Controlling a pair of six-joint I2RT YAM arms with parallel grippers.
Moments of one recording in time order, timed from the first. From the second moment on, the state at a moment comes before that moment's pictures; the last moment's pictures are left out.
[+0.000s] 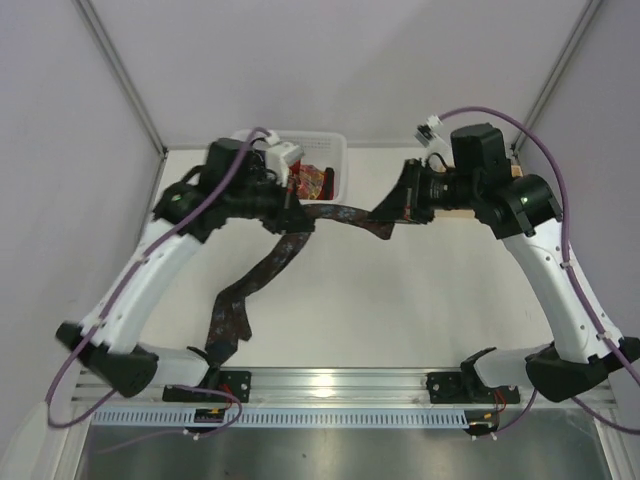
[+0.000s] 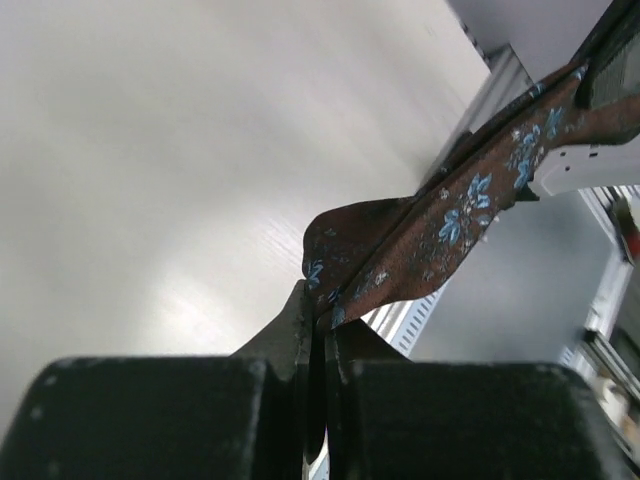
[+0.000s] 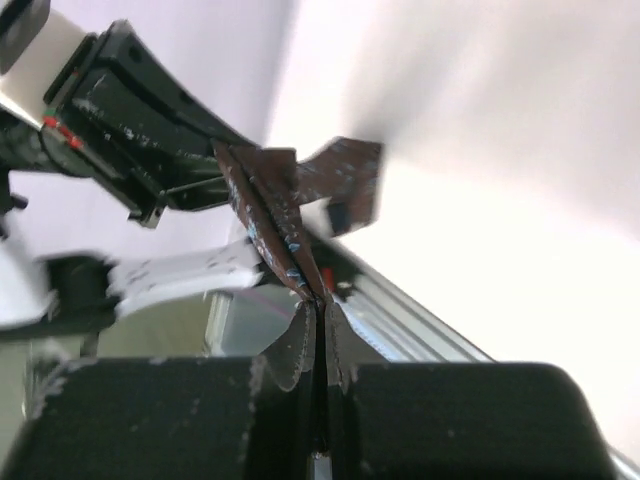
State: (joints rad) left arm -0.53 1.29 1.62 -0.95 0.53 -0.18; right arm 0.53 1.34 1.82 -1.02 -0.58 0.65
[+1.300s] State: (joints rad) left arm -0.41 1.53 1.16 -0.57 0.32 -0.32; right arm -0.15 1.93 1.50 -1.09 0.13 0.24
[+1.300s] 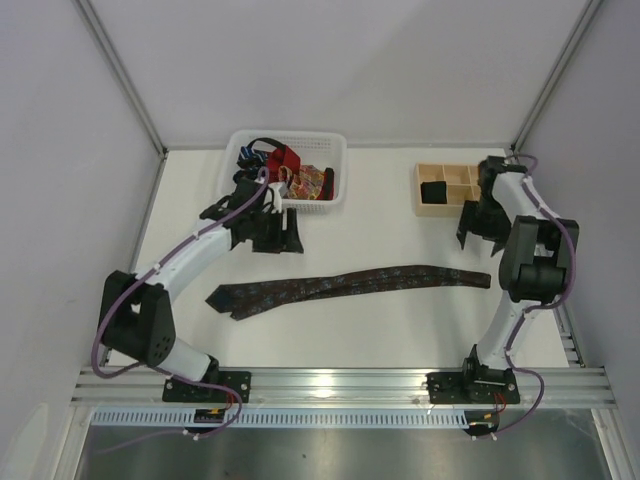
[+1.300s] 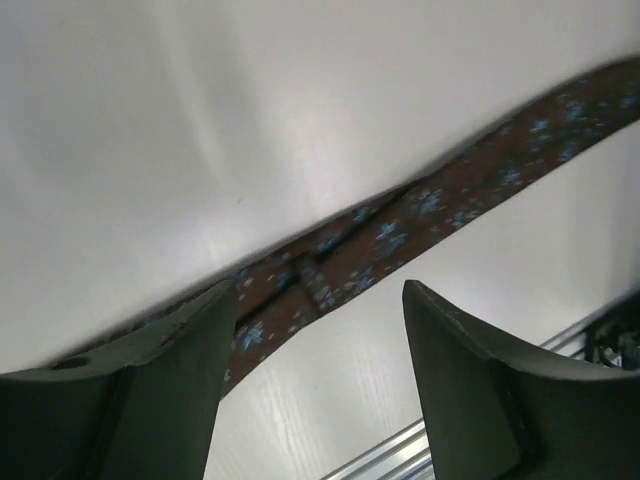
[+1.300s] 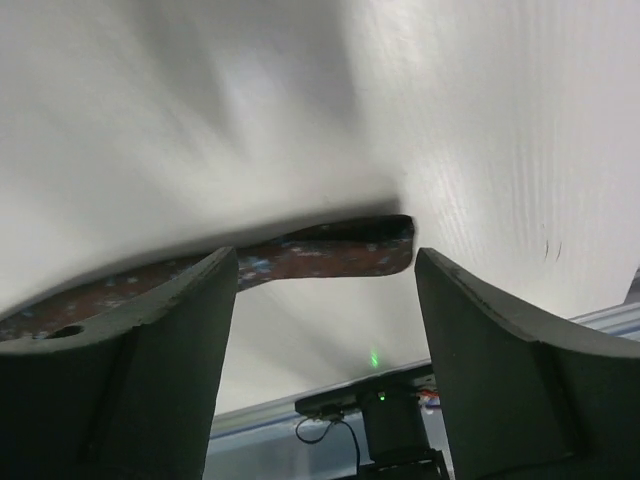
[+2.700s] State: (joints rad) left arm -0.37 1.35 0.68 -0.64 -0.14 -0.76; right arm 0.56 1.78 1.32 -0.76 -0.30 0.39
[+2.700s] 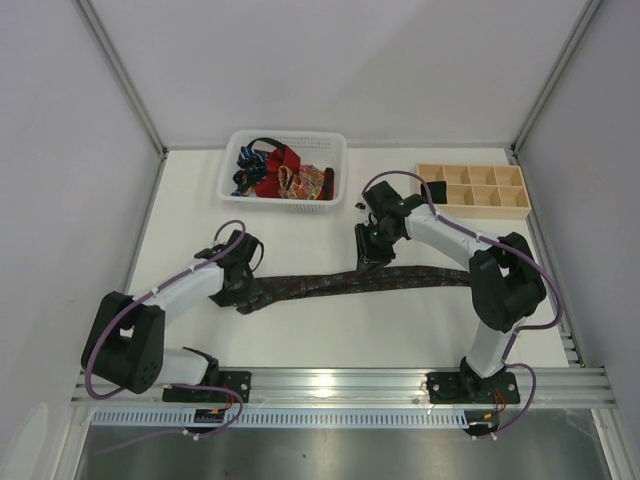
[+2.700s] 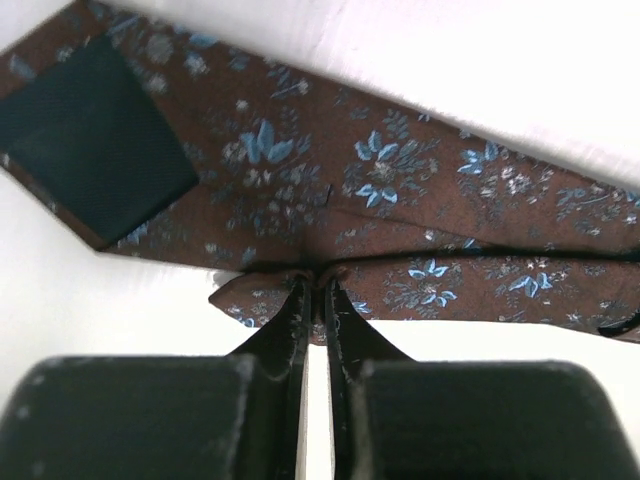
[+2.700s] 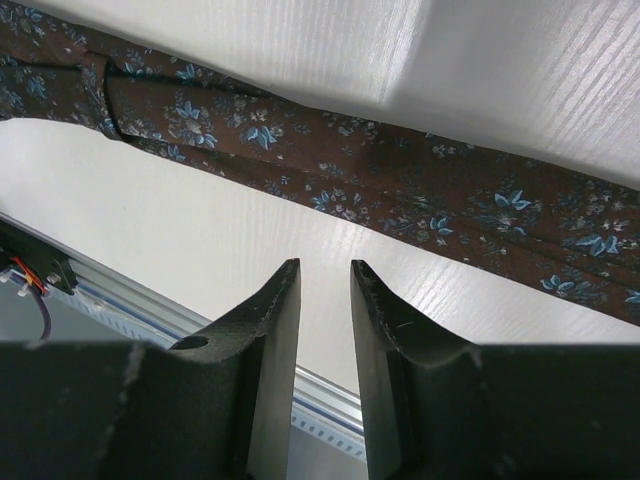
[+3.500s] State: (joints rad) left arm -0.32 1.46 0.91 -0.80 -0.19 -0.60; right arm 0.52 1.77 1.28 -0.74 -0.30 0.39
